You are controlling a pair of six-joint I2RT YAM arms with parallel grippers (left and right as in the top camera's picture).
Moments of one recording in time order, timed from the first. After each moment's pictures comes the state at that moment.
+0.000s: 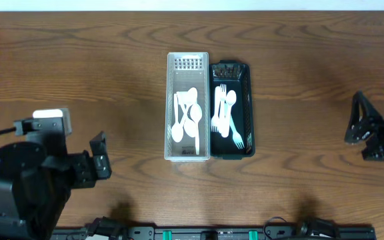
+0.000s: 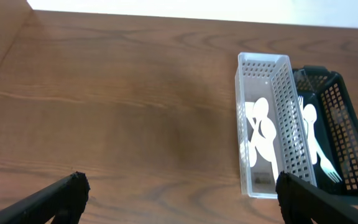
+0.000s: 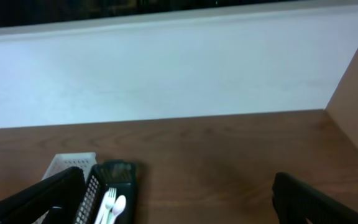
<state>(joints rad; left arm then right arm) -0.20 0.84 1.57 -1.39 -0.17 -0.17 -0.28 0.77 1.47 -0.94 -0.28 0.07</state>
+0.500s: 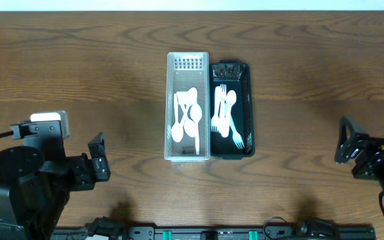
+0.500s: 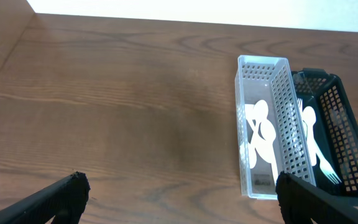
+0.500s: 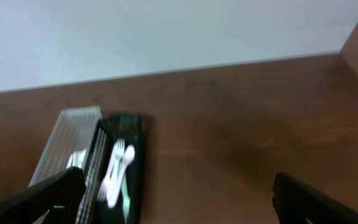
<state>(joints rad) -0.20 0.83 1.57 -1.39 -0.17 -0.17 -0.28 0.75 1.47 -1.18 -0.28 0.06</state>
